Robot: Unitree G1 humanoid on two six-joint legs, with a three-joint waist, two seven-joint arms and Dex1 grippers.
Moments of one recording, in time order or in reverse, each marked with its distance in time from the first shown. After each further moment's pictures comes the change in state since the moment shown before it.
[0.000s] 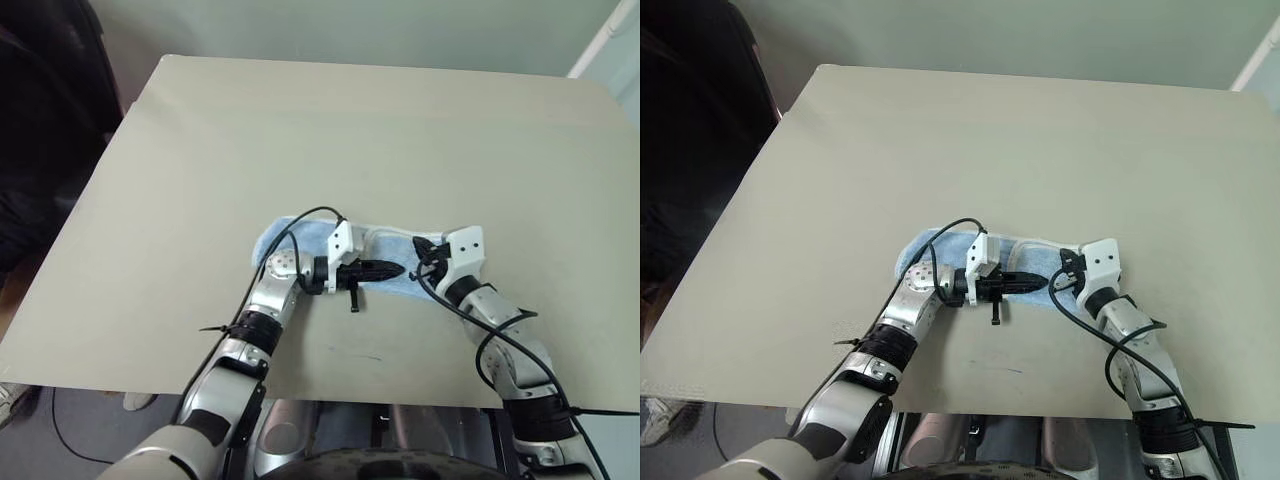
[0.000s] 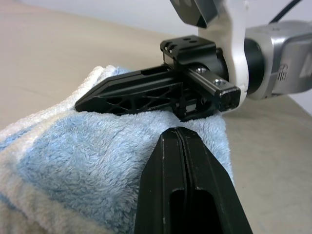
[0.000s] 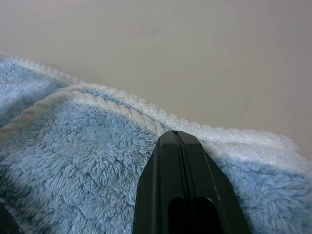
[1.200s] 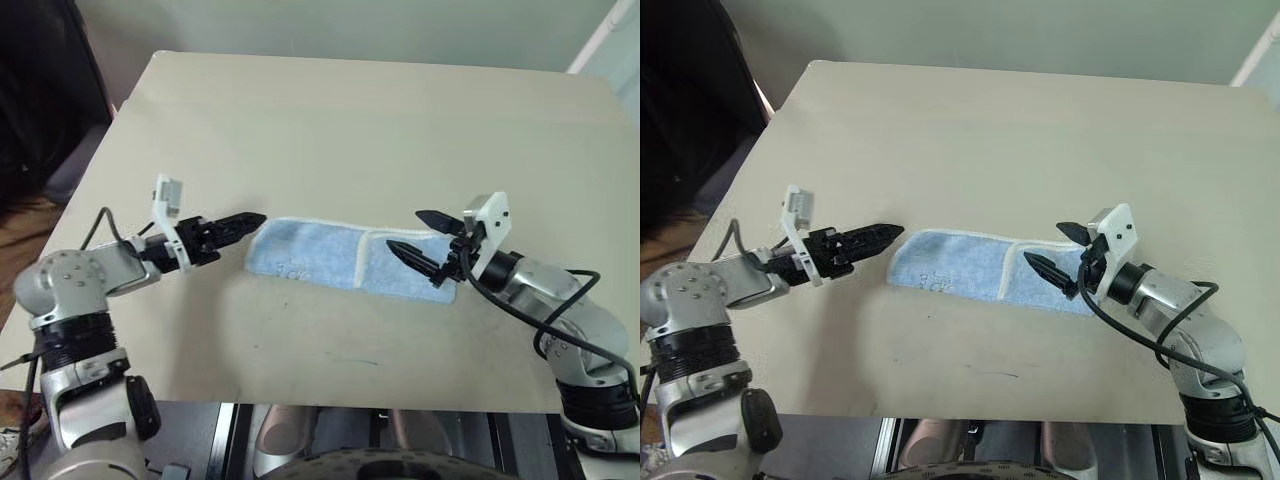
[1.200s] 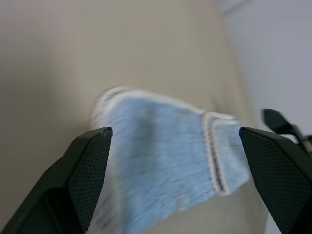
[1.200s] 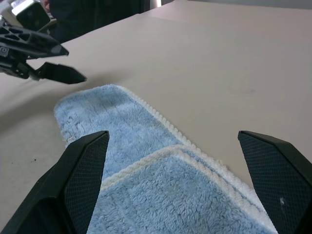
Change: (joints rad) left arm 0.074 0.511 0.712 -0.455 -0.677 1.524 0.691; right arm -0.121 -0.230 -0.111 -0.230 0.294 0.275 0.379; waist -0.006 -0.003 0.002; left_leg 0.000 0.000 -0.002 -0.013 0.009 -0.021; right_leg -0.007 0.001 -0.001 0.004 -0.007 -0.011
